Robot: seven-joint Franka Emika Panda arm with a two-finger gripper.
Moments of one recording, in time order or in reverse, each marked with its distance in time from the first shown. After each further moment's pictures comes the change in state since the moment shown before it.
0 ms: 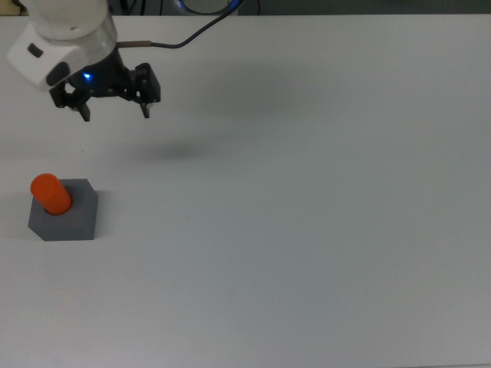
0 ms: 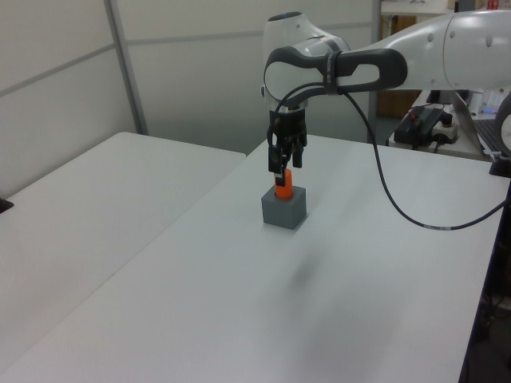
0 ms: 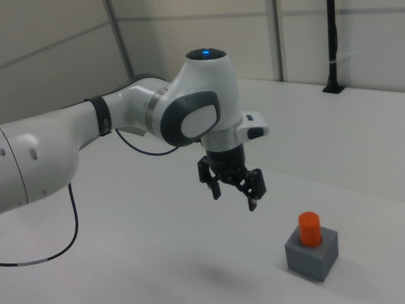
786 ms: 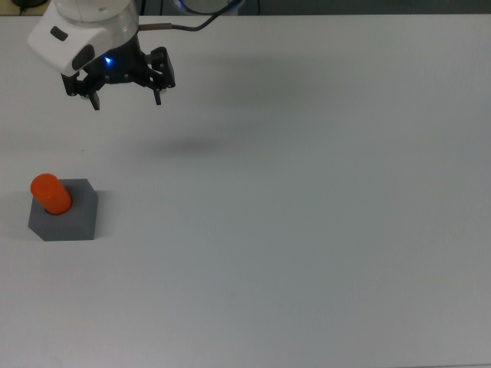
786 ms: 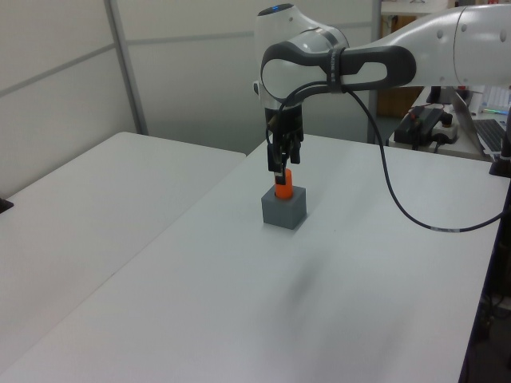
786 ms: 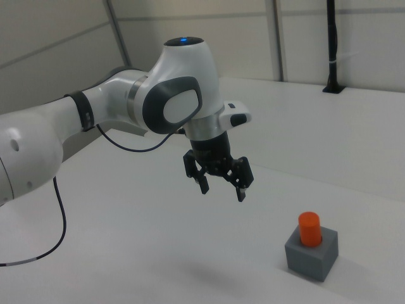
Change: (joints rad) arm 0.005 -0.038 0.046 0.001 -0.066 -0.031 0.000
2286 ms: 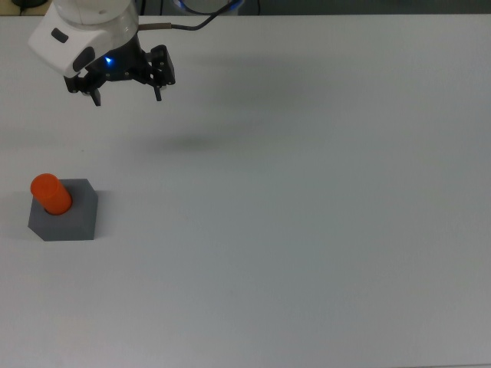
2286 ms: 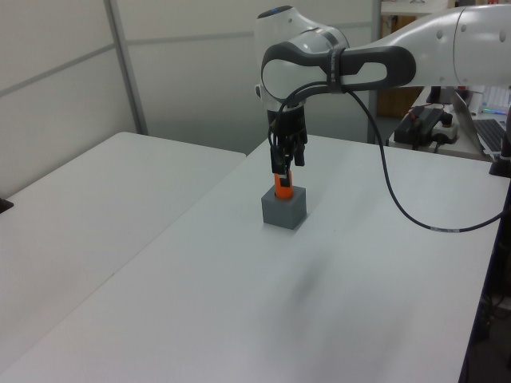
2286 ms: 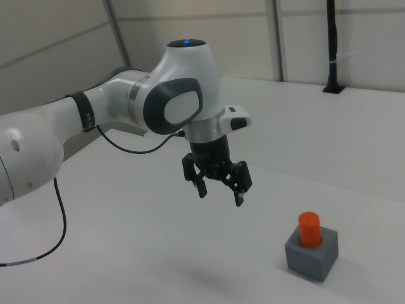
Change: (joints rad) arm -0.002 0.001 -0.002 -0.001 -0.001 -0.037 0.003
